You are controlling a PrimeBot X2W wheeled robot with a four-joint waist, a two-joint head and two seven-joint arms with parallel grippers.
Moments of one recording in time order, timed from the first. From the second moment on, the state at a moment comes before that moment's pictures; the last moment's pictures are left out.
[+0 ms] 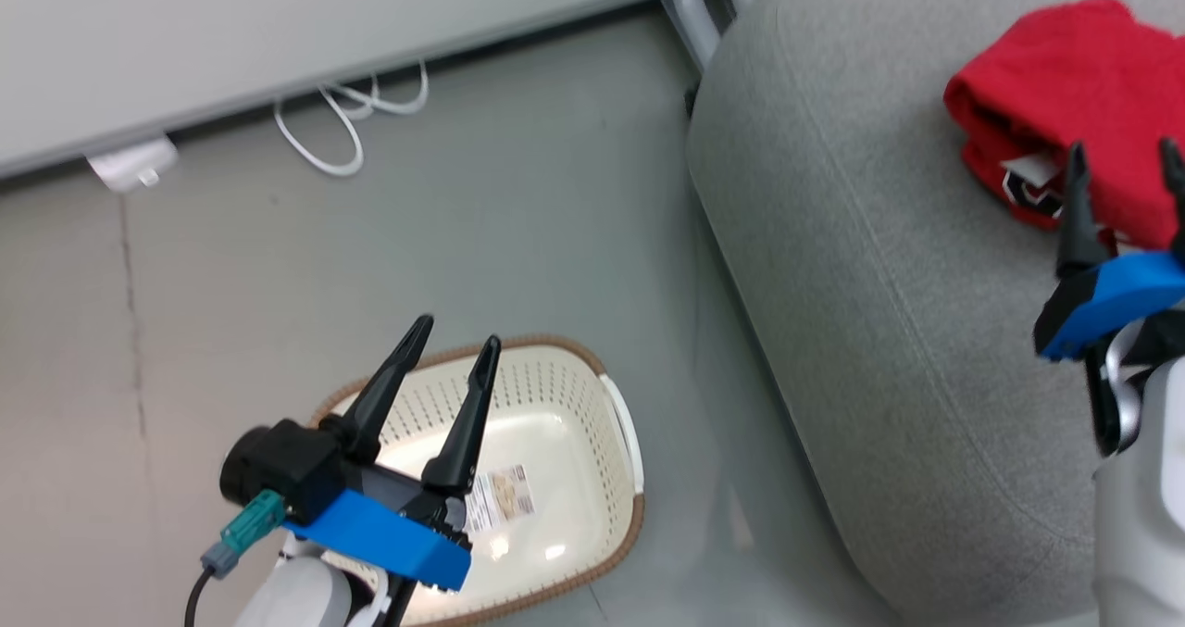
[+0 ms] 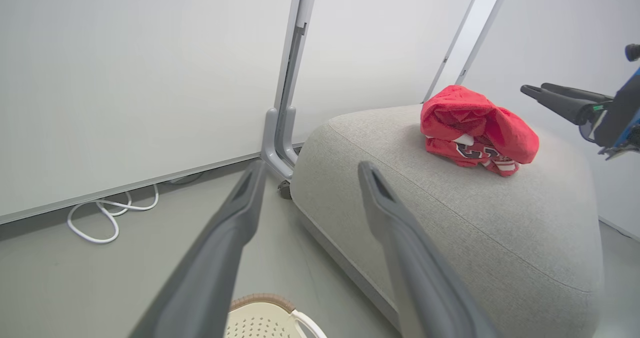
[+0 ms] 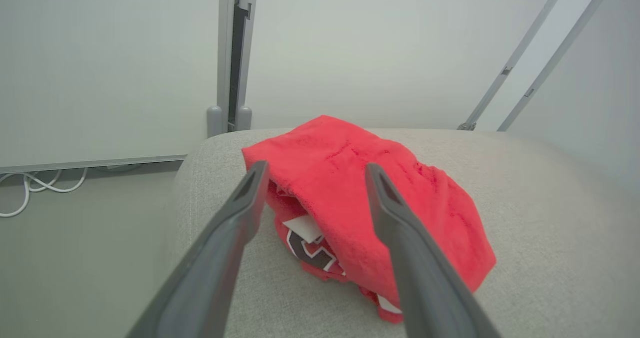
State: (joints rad) left arm -0.23 0.30 -0.49 0.11 -0.52 -0.13 -0.26; right arm -0.58 -0.10 -0.35 0.44 -0.24 0.13 -0.08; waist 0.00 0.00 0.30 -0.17
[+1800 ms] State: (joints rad) left arm 0.10 0.15 -0.10 0.30 -0.42 -0.13 -0.26; right arm -0.03 -0.05 -0.02 0.18 0.04 0.13 -0.10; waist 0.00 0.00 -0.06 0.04
